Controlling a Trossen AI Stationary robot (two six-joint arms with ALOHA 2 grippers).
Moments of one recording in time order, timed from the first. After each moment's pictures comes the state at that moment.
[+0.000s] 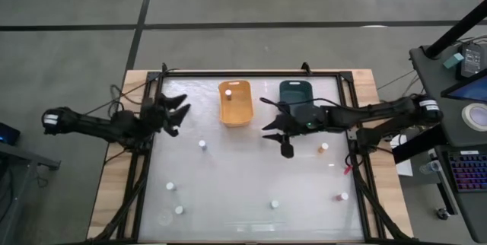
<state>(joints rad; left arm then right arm) -0.12 0.54 0.23 0.60 -0.63 -0.26 0.03 1.28 0.87 -0.03 -0.02 -0.01</state>
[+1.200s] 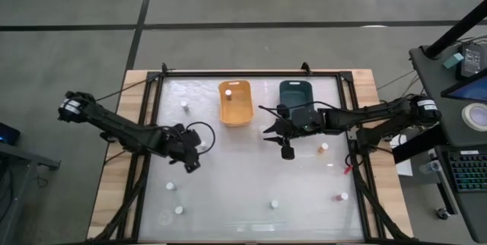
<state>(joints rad) -0.34 1.17 0.70 -0.70 -0.38 -0.74 0.03 1.31 0.83 -0.03 -0.02 -0.09</state>
